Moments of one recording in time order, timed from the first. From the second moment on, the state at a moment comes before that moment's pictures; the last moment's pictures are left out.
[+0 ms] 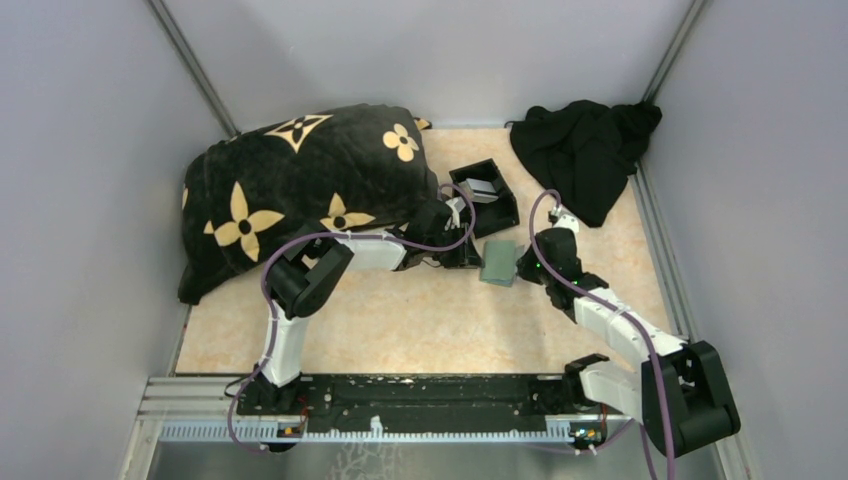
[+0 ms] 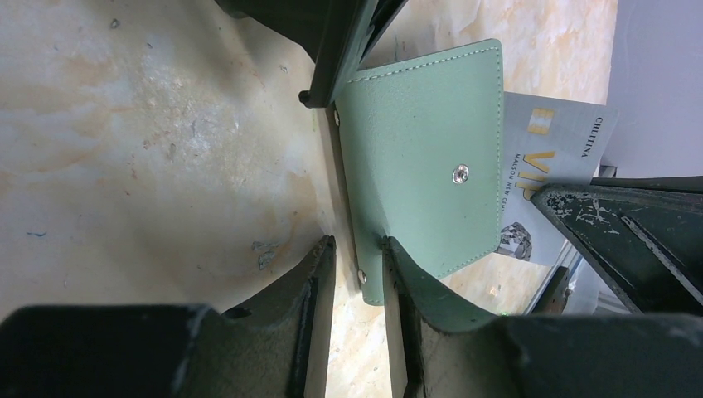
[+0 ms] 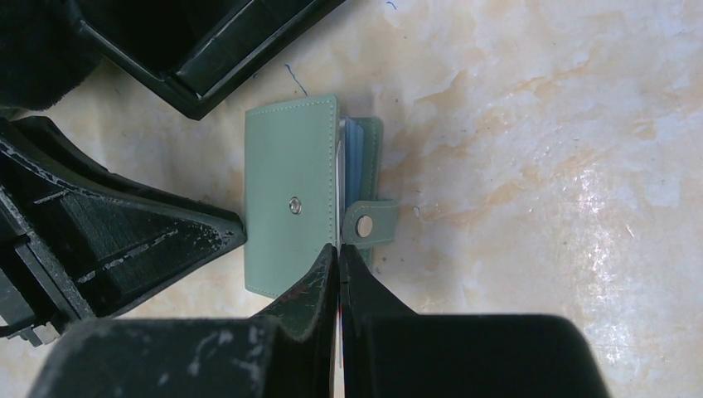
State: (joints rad) left arm -0.80 2.08 1.21 0.22 0.32 -0.80; right arm 0.32 1.08 0.45 -0.04 0.10 0.58
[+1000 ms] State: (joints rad) left arm -0.80 2.08 1.21 0.22 0.32 -0.80; right arm 0.32 1.13 0.45 -0.02 0.11 0.58
